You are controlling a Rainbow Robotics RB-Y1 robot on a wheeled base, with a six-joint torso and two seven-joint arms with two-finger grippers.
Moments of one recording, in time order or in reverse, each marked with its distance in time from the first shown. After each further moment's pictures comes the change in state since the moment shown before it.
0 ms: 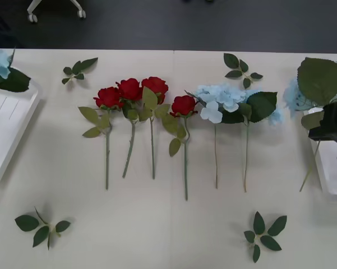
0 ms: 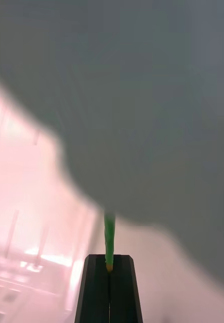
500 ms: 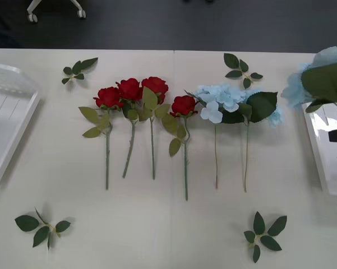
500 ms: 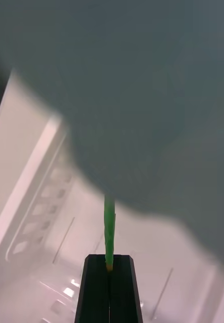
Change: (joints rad) right arm 0.167 0.044 -0.216 -0.024 -0.206 -0.059 0.793; left arm 0.000 0.163 0.075 0.450 0.028 -0.397 -0.151
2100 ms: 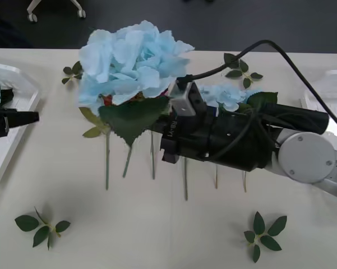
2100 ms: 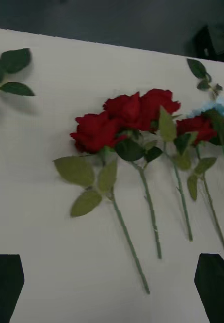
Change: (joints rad) right arm -0.578 0.030 1.309 0.043 -0.307 -1.309 0.889; left arm 0.000 -0.360 0.032 -0.324 0.500 0.389 -0.223
